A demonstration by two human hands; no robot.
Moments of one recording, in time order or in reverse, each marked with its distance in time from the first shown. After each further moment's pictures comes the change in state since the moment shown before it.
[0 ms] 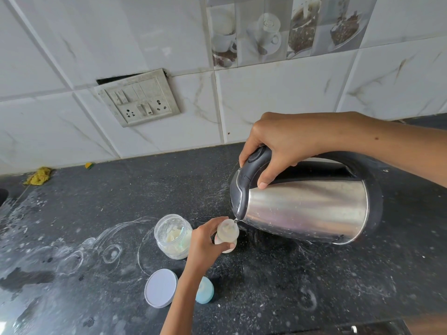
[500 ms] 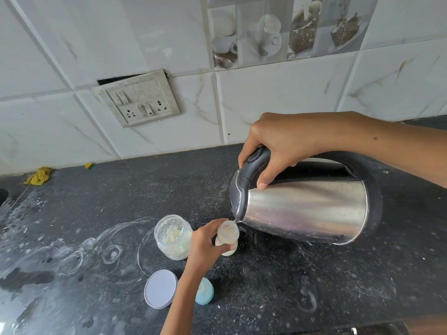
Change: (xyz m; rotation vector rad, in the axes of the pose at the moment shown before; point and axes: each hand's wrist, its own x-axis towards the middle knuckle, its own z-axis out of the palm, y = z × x) left_hand 0.000 -0.002 0.000 -0.006 -0.012 0.010; right_hand 0.001 -0.003 -0.003 0.005 -0.016 0.000
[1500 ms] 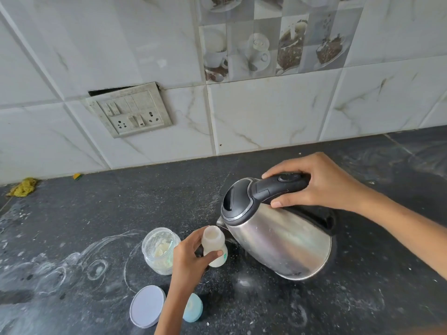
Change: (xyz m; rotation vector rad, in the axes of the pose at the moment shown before) left_hand -0.012 0.020 -0.007 -0.149 0.161 -0.002; right_hand -0.062 0.049 0.068 0.394 0.532 0.052
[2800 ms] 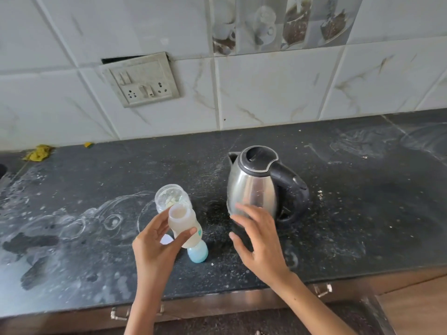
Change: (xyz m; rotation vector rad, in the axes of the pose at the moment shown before) left_hand -0.105 0.034 -0.064 -0.037 0.320 0.073; right_hand -0.103 0.002 0.232 -0.204 0.545 -0.209
